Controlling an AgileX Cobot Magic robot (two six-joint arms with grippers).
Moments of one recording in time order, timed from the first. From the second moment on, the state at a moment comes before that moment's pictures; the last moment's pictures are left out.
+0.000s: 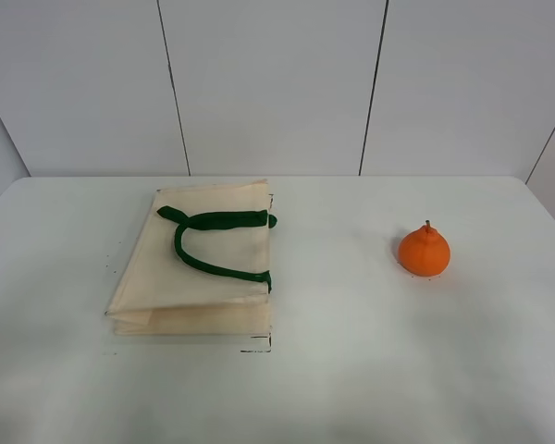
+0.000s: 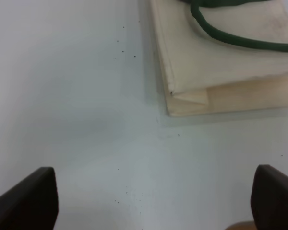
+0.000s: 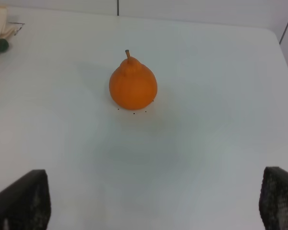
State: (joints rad) left arm 0.01 0.00 -0.50 -0.04 1.06 0.08; right arm 0.03 0.00 -0.49 0.00 1.03 0.00
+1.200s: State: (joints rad) left arm 0.01 1.10 -0.99 -0.04 0.96 0.07; right arm 0.03 0.00 -0.49 0.00 1.03 0.00
